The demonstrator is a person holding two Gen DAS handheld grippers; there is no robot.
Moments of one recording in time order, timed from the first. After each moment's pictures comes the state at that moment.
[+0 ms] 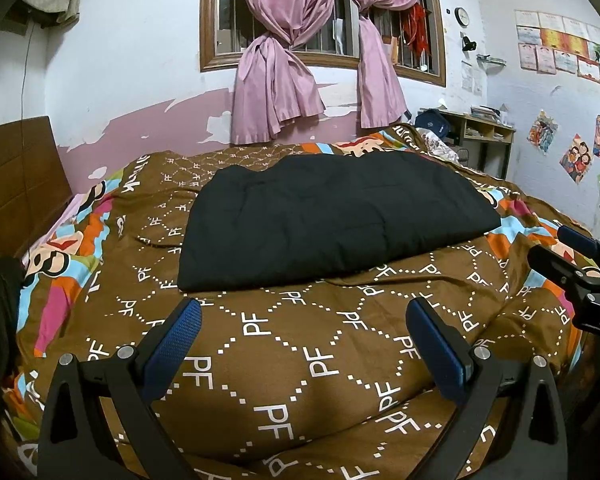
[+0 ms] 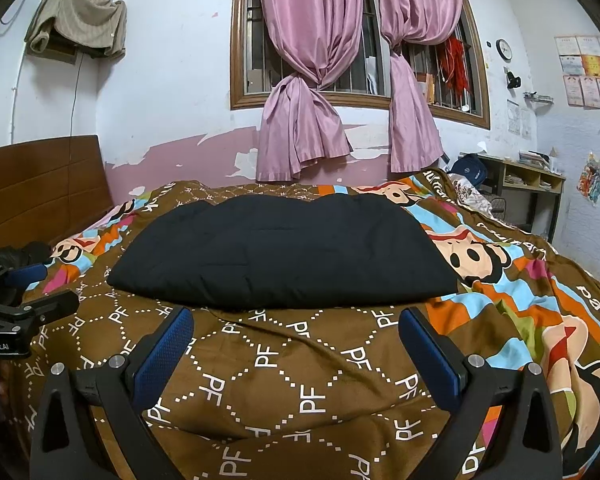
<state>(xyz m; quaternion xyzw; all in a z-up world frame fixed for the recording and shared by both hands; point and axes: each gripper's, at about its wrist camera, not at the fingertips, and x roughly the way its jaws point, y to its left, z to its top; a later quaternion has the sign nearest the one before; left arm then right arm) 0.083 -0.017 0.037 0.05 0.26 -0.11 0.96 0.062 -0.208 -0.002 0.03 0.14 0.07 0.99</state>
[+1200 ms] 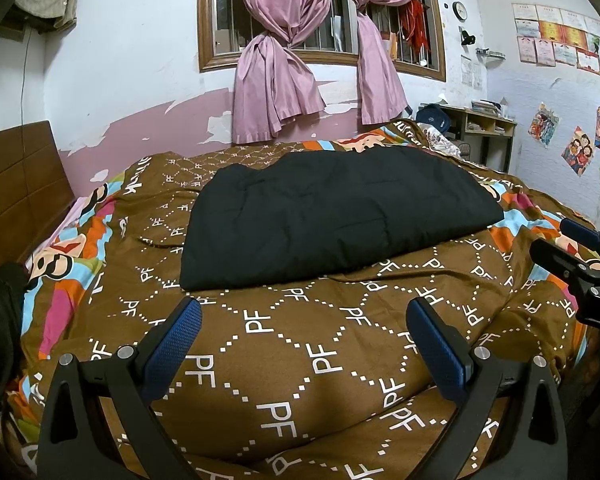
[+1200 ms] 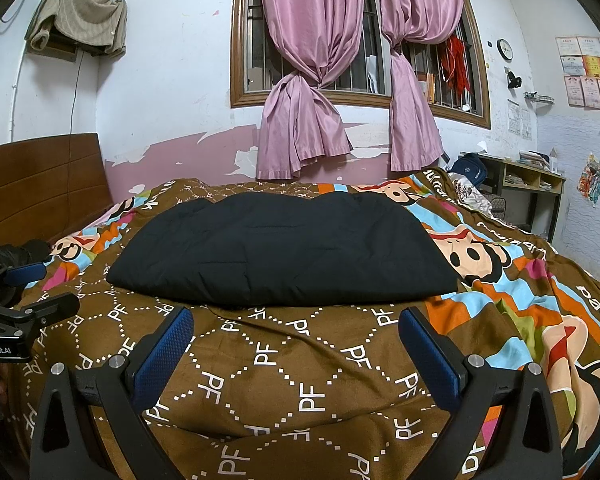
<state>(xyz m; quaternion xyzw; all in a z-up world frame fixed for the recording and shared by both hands) 0.084 -0.015 0.033 0.06 0.26 -0.10 0.96 0.062 -0.208 -0.001 0.03 0.14 0.07 0.99</state>
